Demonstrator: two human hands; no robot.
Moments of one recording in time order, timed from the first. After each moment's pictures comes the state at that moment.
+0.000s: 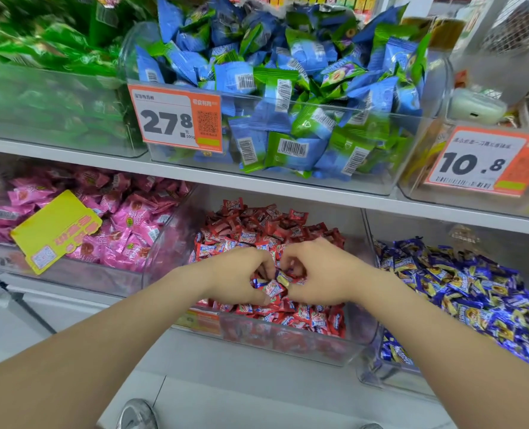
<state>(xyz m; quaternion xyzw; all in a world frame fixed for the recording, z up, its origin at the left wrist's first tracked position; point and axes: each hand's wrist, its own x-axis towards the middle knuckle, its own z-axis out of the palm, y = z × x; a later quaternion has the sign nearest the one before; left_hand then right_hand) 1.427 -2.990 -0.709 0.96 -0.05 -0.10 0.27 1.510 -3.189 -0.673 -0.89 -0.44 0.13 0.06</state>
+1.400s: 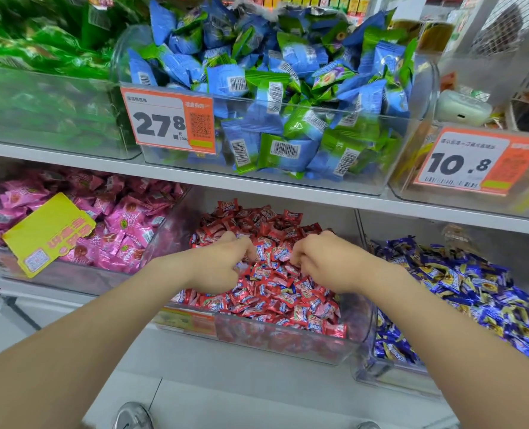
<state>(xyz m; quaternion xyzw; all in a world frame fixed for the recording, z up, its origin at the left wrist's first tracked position) 1.420 -2.973 -0.689 0.96 0.01 -0.15 0.23 1.521 -3.200 -0.660 -0.91 -0.40 0.13 0.04</state>
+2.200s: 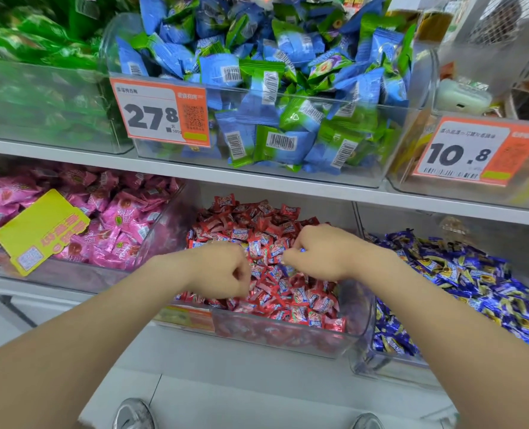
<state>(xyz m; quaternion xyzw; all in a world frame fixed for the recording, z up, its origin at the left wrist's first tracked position) 1.417 -2.980 -0.692 0.97 -0.06 -0.17 0.18 1.524 -3.191 -0.658 -0.91 -0.38 0.13 0.04</state>
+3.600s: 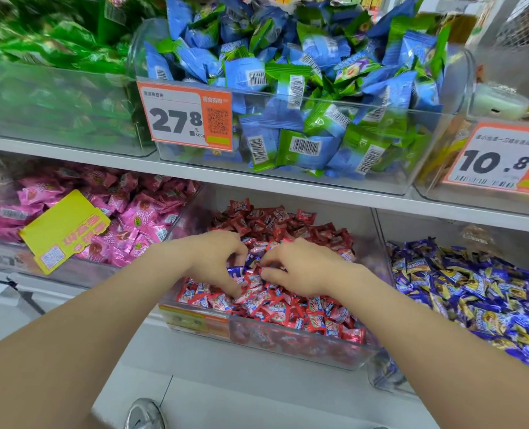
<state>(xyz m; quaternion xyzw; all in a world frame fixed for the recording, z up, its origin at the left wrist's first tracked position) 1.433 -2.932 -0.698 0.98 -0.05 -0.13 0.12 1.503 -3.145 -0.681 -0.89 -0.43 0.14 0.02</state>
